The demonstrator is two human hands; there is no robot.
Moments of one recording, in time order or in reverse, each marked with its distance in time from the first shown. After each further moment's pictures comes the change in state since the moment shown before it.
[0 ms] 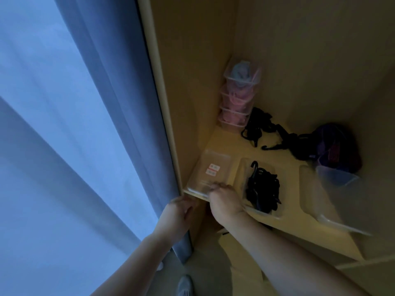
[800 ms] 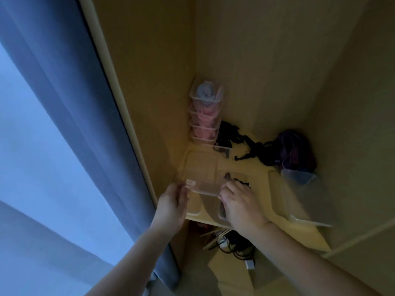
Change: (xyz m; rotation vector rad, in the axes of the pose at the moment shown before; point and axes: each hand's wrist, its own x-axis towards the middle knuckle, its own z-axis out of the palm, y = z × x) left_hand 0.064 0.057 0.000 -0.212 0.079 -0.168; right_hand -0.051 0.065 -0.046 -0.062 0.480 0.013
